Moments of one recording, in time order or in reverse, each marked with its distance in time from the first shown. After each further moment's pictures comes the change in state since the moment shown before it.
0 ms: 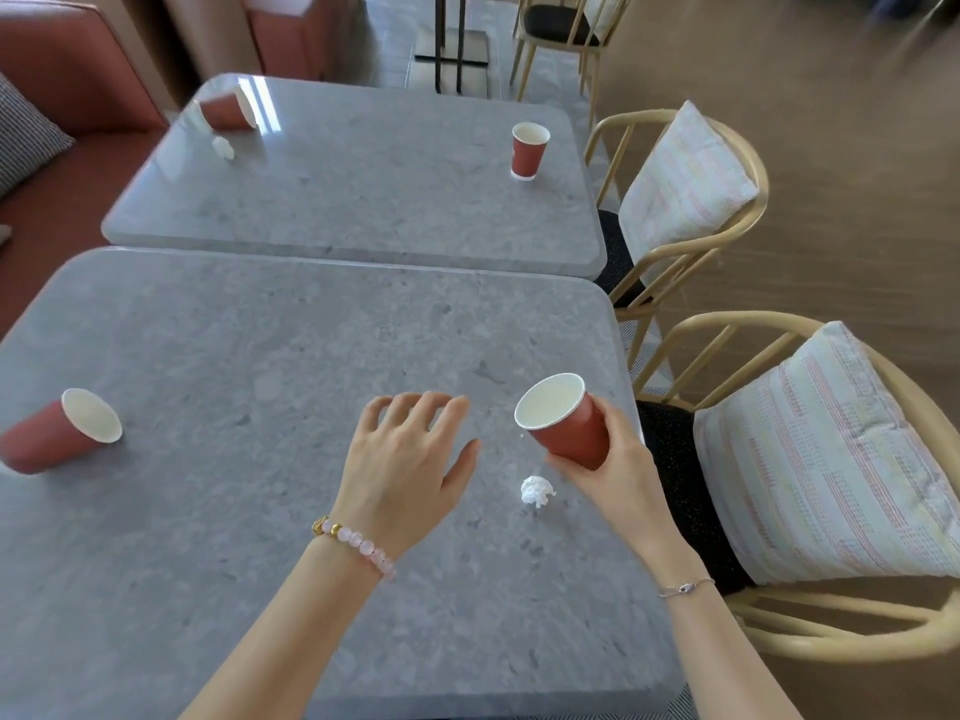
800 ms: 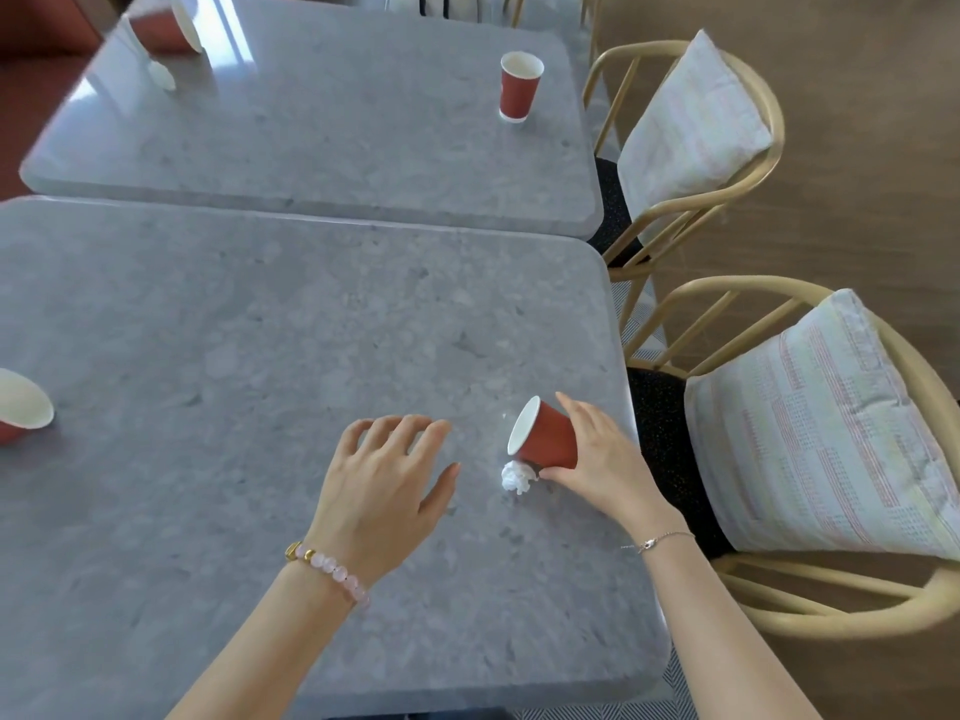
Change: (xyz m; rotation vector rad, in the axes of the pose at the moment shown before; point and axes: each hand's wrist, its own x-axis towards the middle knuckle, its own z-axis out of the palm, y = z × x) left_hand -0.010 -0.001 0.043 -0.028 -0.160 -0.018; right_hand 0.033 0.062 0.011 -0.548 -0.410 0.012
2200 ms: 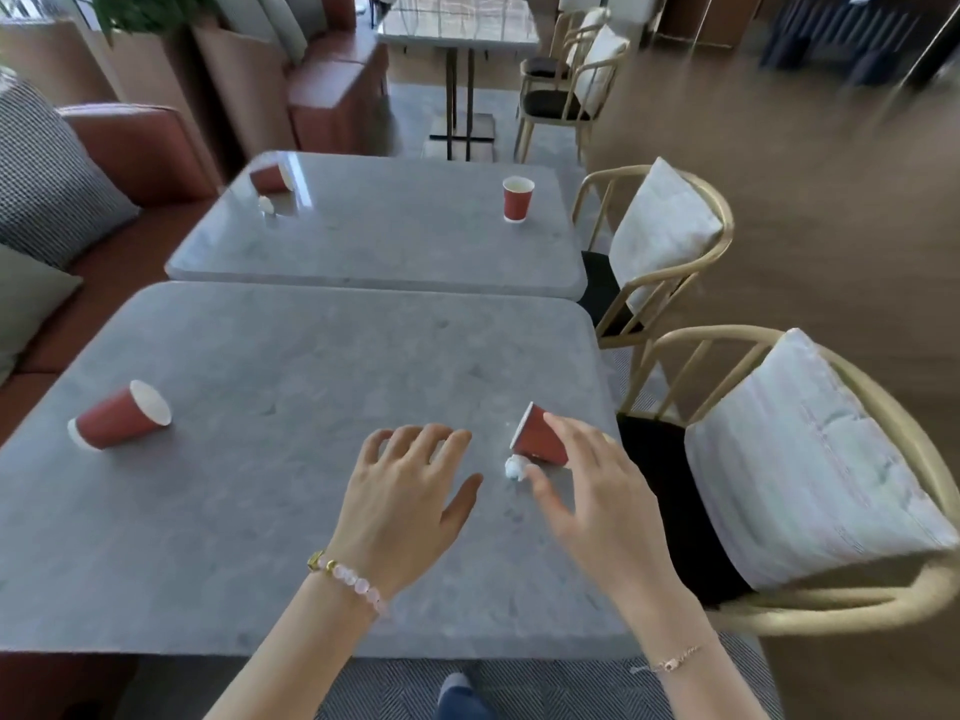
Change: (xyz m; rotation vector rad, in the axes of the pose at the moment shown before) left_hand -0.084 0.060 -0.063 0.098 0.245 0.045; right_hand -0.164 -0.081 -0.036 0.125 0.591 -0.218
